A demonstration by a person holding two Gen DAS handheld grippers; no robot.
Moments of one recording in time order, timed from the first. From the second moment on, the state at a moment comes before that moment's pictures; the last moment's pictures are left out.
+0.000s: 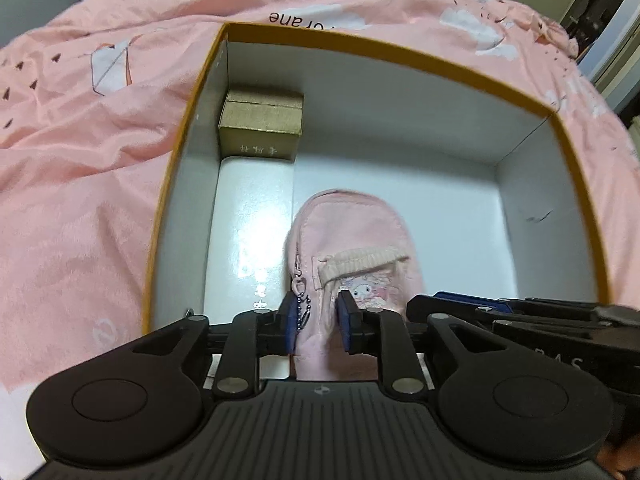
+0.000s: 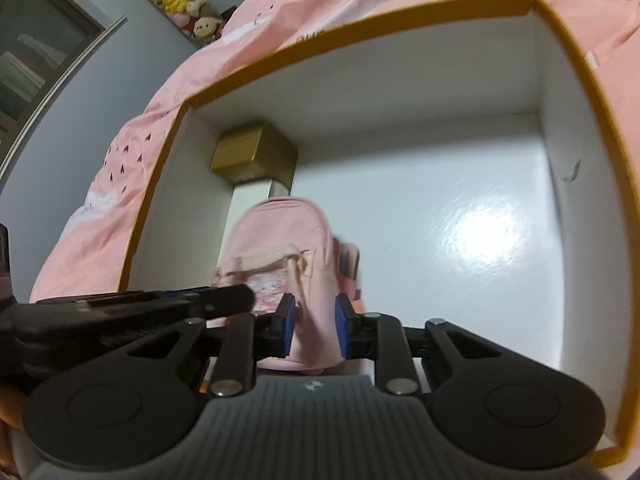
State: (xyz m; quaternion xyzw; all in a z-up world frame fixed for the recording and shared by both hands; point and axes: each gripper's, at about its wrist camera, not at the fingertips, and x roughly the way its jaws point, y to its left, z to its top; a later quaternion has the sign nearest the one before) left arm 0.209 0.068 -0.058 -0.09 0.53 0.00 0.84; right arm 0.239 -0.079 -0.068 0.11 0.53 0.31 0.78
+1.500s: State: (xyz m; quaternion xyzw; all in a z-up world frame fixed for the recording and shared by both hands) left arm 0.113 0.070 -0.084 -0.25 0.49 -0.01 0.83; right arm 0.137 -0.160 -0.063 0.02 0.51 0.30 0.80
